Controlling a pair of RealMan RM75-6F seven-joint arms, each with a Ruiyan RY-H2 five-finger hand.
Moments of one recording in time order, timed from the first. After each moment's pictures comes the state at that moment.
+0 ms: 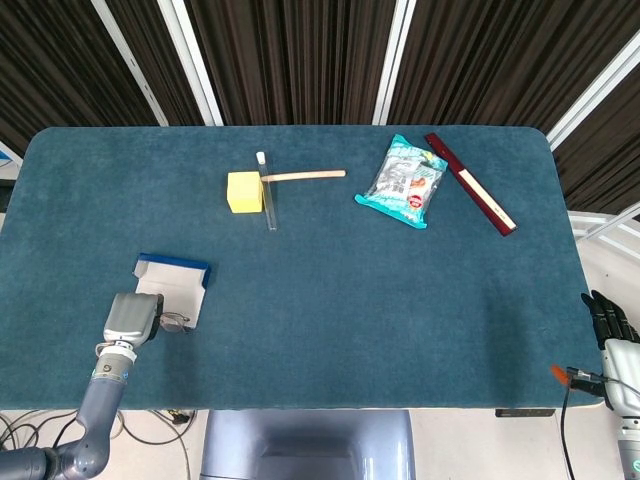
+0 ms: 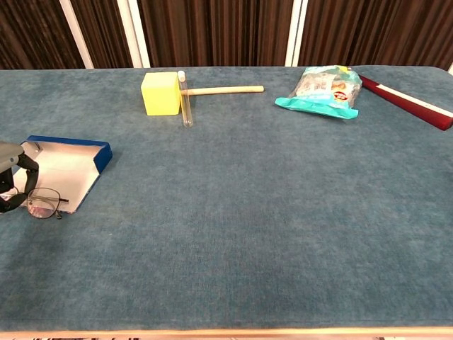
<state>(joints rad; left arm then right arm) -0.51 -1.50 -0.04 -1.55 0.89 1.16 0.69 0.01 -1.04 0.08 -1.72 -1.41 1.47 0.09</state>
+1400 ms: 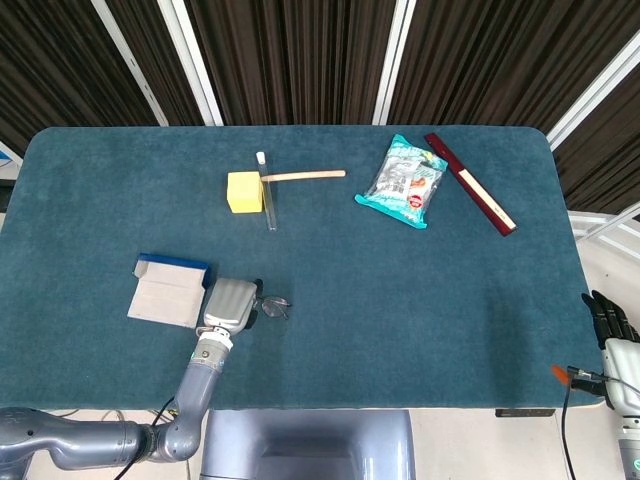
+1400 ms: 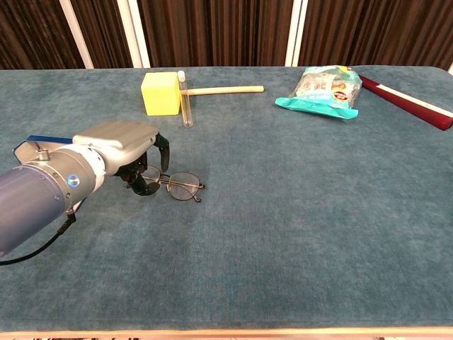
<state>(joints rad) -0.74 -1.81 -0.21 -1.58 0.77 1.21 0.92 0.02 -1.04 0.08 -1.71 -1.40 1.46 0.10</state>
